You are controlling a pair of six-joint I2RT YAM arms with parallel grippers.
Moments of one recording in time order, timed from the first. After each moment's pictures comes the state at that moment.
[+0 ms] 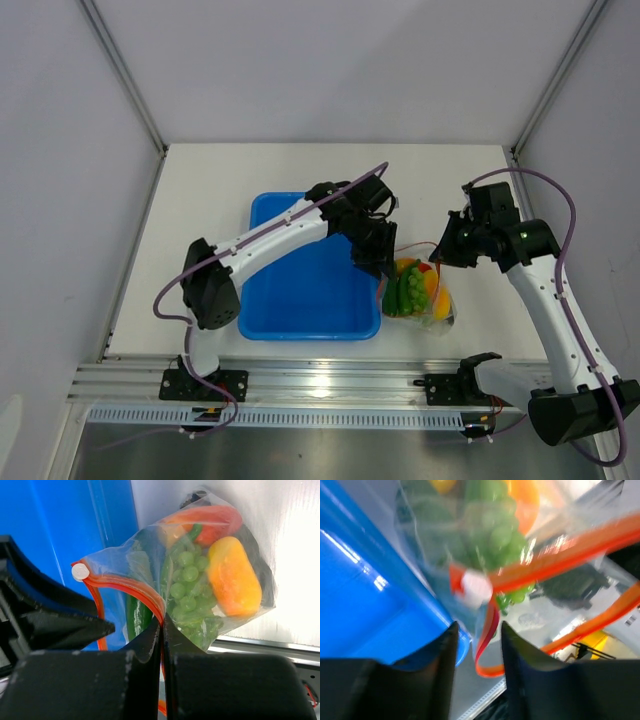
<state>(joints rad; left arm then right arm) -0.92 1.93 1.87 -1.01 0.40 -0.71 0.25 1.10 1.27 -1.10 -0.16 0.52</state>
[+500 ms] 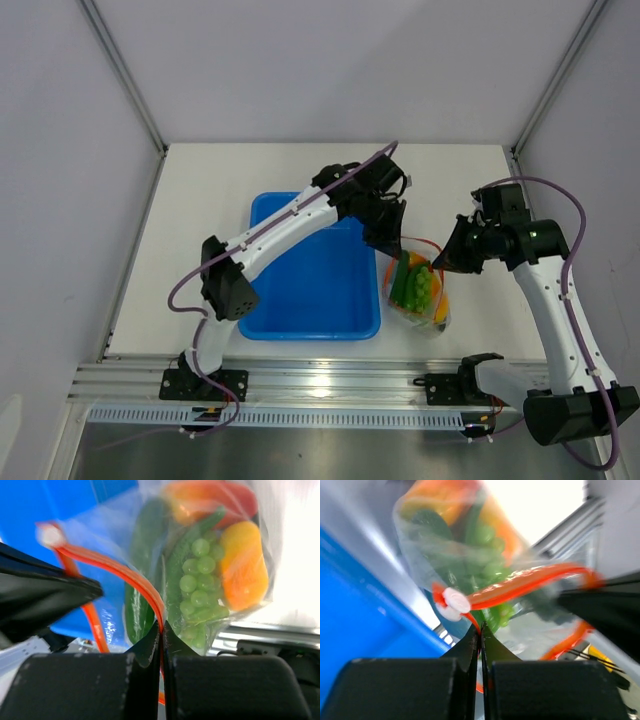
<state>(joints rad) -0.91 2.09 2.18 -1.12 0.36 -0.67 0.17 1.10 1.28 -1.19 -0.28 0.54</state>
